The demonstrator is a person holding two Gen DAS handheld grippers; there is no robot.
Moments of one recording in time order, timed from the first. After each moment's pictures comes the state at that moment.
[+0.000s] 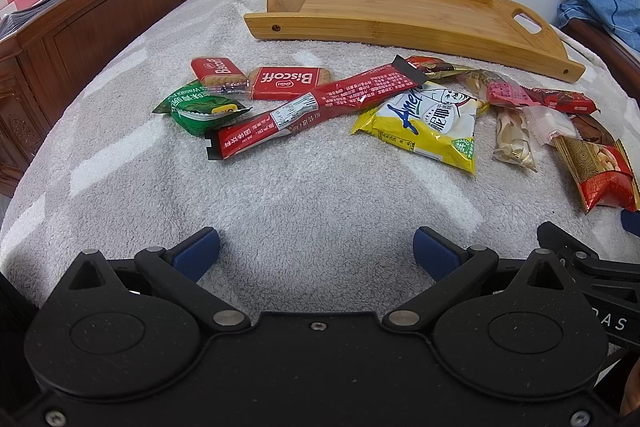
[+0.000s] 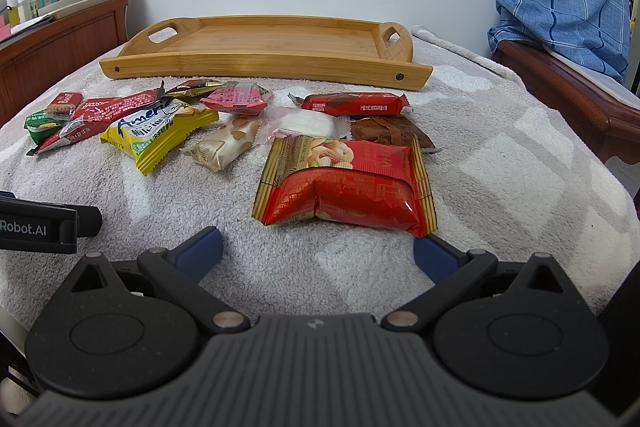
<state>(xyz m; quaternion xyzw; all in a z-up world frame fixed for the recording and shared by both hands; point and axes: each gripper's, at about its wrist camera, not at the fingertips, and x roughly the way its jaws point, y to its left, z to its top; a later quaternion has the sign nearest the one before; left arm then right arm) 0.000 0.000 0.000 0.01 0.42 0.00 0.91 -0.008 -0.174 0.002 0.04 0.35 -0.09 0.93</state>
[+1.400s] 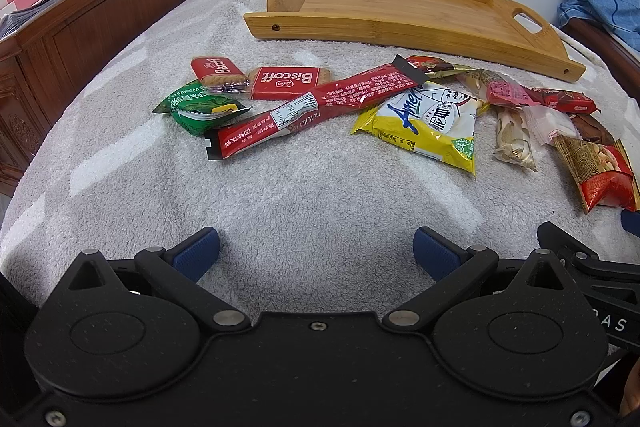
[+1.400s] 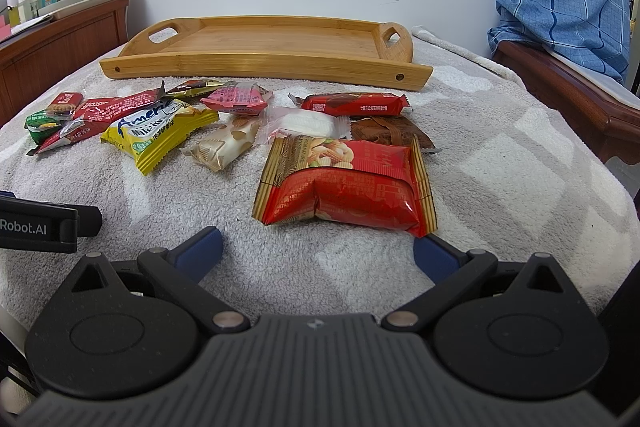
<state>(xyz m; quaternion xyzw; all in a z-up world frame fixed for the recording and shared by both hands) 0.000 0.000 0.000 0.01 0.42 0.00 0.91 -0.008 -0.174 0.002 0.04 0.35 -0.09 0.93</state>
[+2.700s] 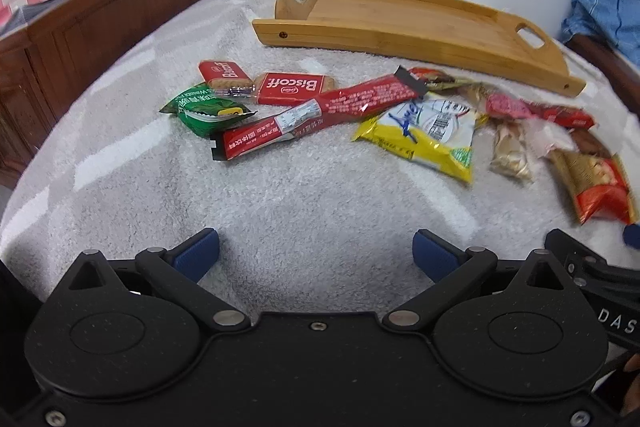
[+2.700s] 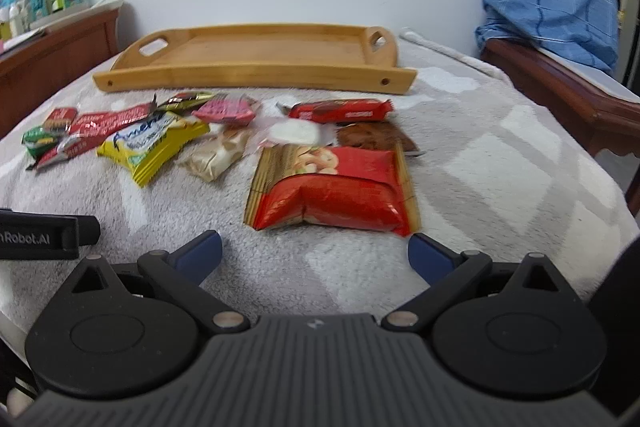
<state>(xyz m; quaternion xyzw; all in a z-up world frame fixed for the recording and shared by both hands) -0.006 0.003 0.006 -0.02 0.40 0.00 0.91 -0.017 -0.177 0.012 0.05 0.34 -0.11 0.93</state>
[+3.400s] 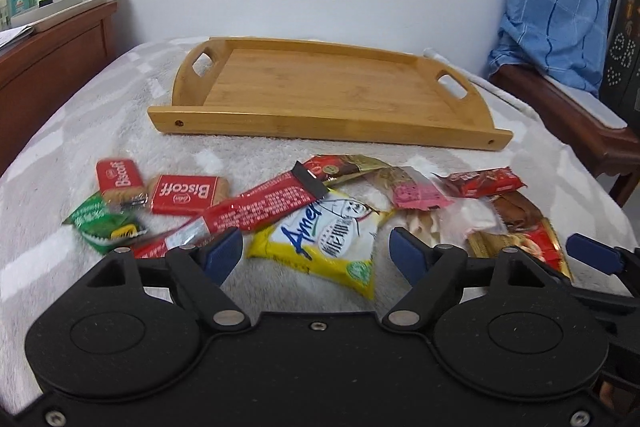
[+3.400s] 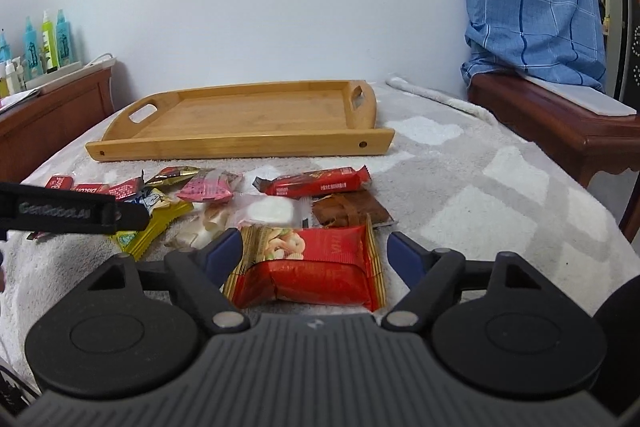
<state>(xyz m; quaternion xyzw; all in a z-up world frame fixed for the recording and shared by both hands) 0.040 -0.032 0.033 -0.01 0.35 -0.11 0.93 -0.010 -0.201 0.030 0.08 0.28 -0.11 0.95</state>
